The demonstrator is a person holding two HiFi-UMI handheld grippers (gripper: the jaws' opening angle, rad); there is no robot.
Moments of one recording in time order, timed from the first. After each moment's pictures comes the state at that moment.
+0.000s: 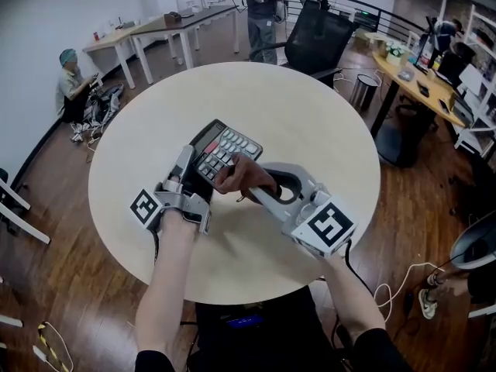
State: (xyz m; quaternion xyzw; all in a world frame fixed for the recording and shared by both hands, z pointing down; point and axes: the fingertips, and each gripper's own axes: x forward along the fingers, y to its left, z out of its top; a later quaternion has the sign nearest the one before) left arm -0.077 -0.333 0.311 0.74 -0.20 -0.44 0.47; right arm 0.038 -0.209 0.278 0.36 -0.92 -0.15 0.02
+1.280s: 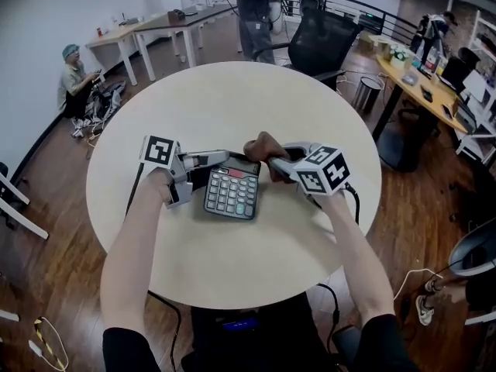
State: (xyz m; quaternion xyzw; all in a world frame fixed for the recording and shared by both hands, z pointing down) left arm 0.005 -0.340 0.359 0.90 -0.03 0.05 0.42; right arm 0.106 -0.334 0.375 0.39 -0.89 0.05 0.22
